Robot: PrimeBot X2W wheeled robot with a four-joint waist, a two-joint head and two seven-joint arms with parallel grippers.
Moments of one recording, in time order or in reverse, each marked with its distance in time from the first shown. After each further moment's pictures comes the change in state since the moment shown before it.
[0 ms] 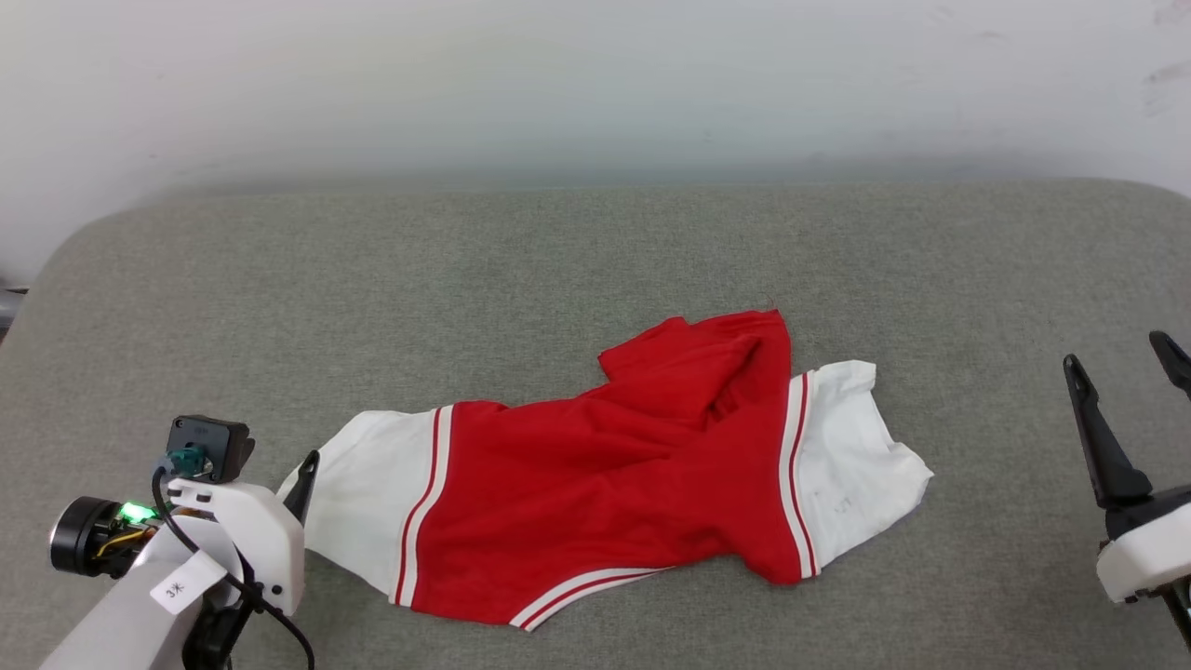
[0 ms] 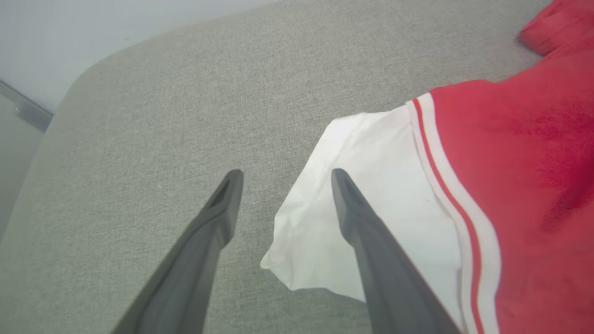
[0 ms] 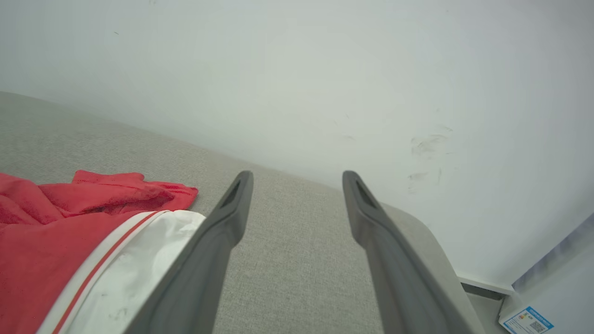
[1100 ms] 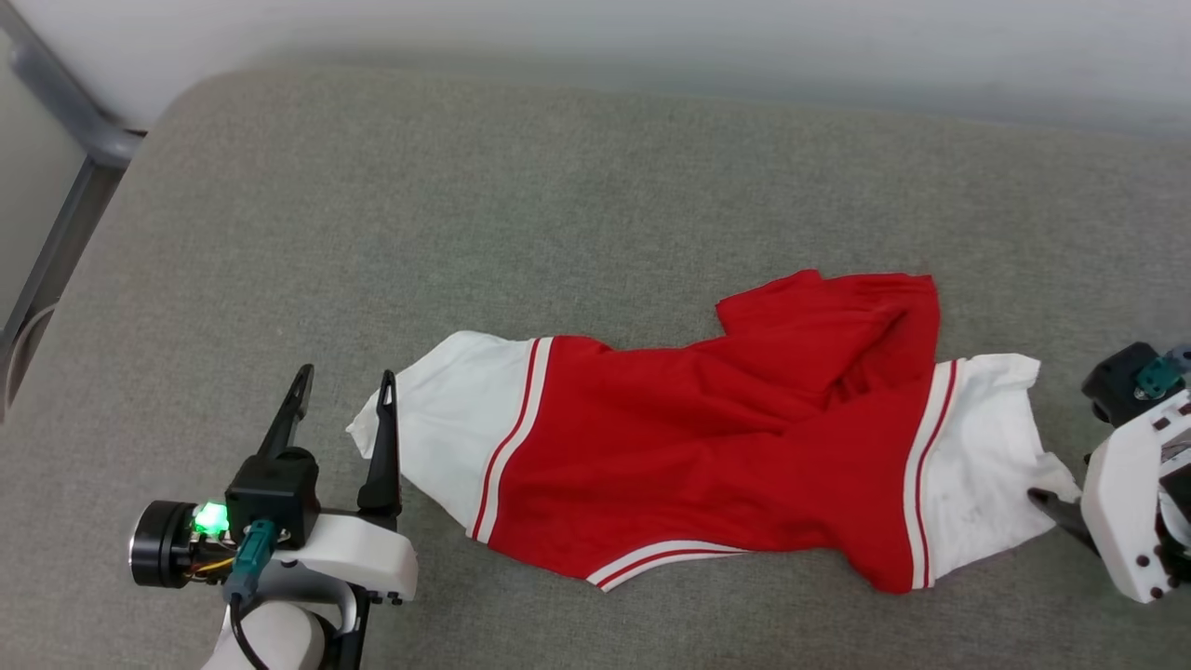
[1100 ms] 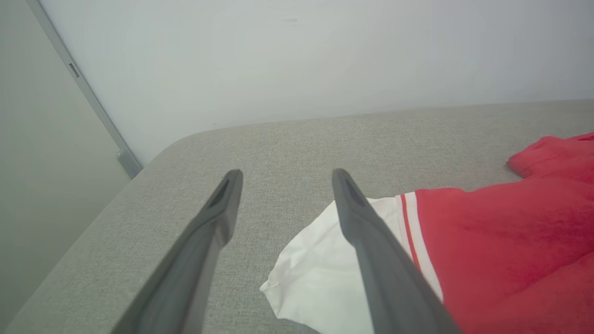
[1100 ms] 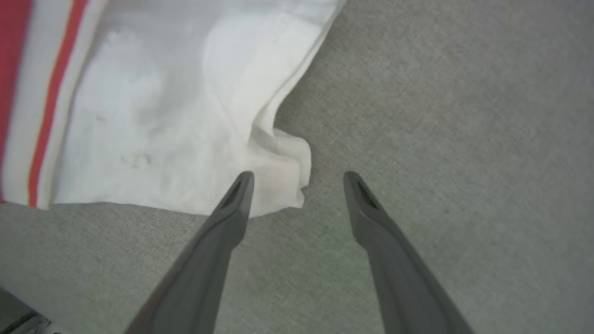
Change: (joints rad) left arm 0.207 -0.158 0.137 -0.461 0.237 0.333 -0.281; right arm -0.377 -0.434 0.628 0.218 0.553 0.000 0.774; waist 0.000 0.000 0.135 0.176
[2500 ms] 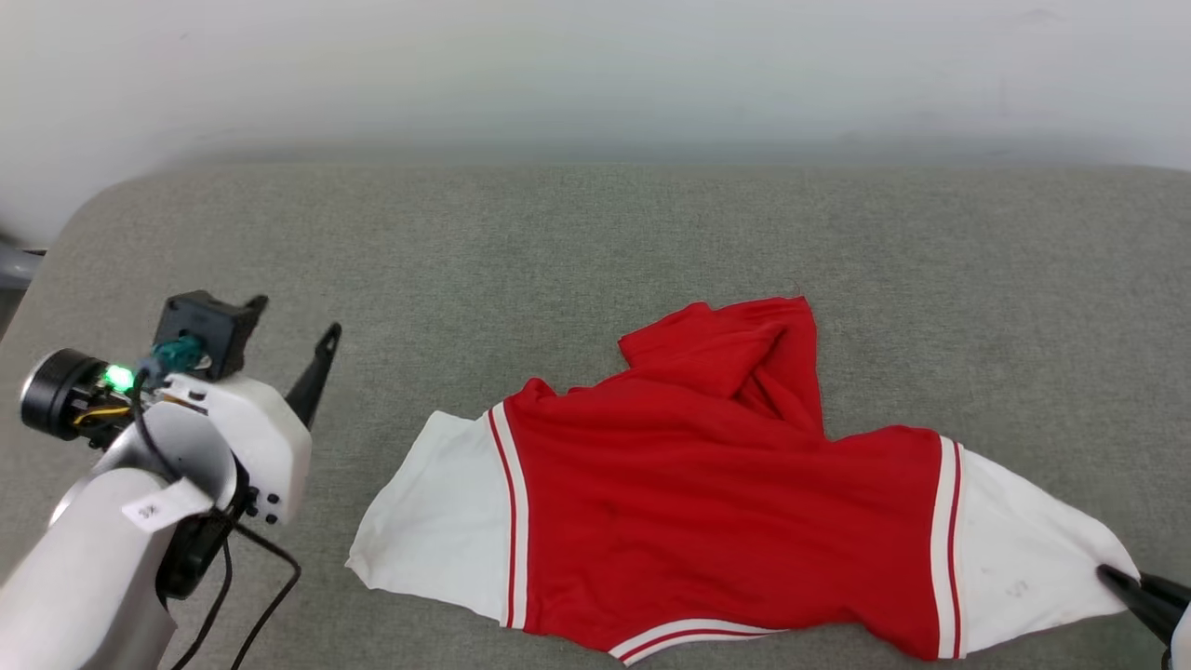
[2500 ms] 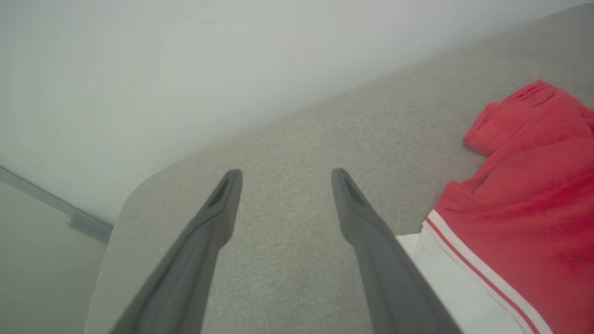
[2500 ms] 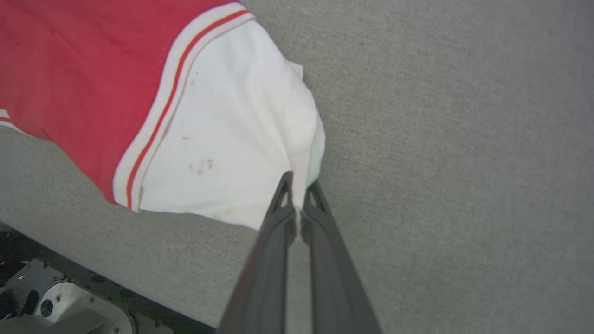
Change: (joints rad) left arm -0.217 0.189 0.046 0.058 -0.030 -0.349 0.402; right arm 0.471 -0.004 -0.338 -0.157 0.050 0.000 -0.280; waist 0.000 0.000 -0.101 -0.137
